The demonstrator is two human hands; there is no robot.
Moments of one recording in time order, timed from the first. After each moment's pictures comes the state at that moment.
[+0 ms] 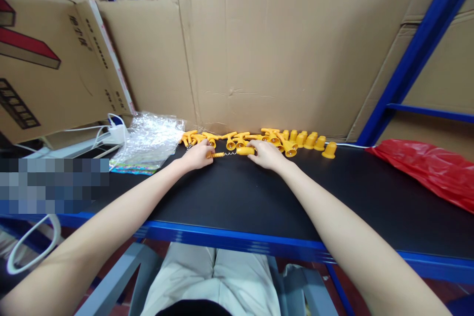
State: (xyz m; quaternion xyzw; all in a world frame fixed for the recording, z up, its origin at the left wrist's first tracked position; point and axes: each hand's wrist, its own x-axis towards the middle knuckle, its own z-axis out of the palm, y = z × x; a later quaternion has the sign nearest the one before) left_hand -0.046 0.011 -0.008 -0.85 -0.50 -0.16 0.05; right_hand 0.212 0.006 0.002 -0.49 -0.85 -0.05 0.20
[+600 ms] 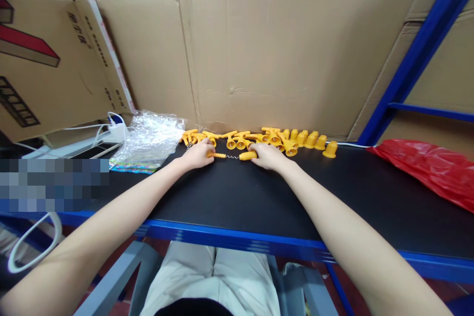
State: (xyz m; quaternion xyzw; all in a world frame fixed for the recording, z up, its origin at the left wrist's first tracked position) left_hand -0.045 0.009 -0.007 -0.85 -0.49 -0.17 0.05; right_hand 0.215 0.009 -0.001 -0.50 -0.85 -0.04 0.14
